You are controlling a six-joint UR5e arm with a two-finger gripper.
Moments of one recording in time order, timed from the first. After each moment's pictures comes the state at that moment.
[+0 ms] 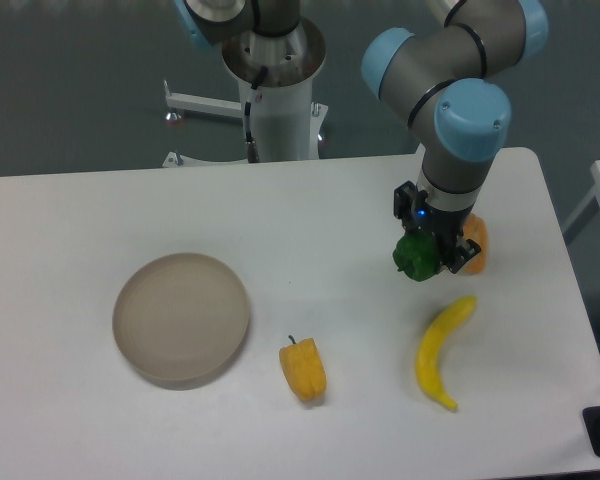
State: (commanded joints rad) arm 2.39 -2.00 -1.31 -1.37 1.58 1.47
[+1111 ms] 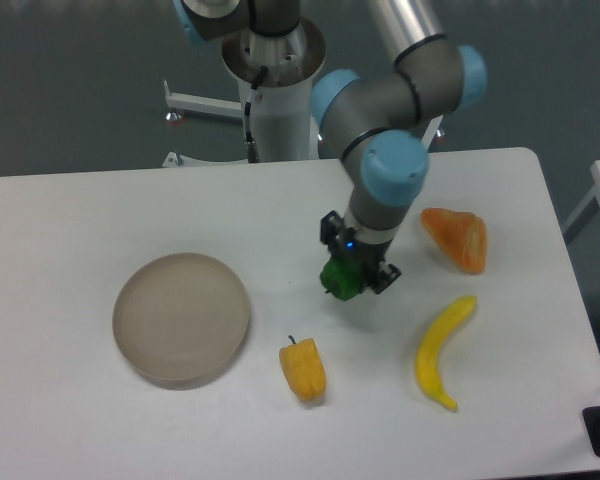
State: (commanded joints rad) arm 2.24 -2.02 -1.58 -1.14 1.49 1.20
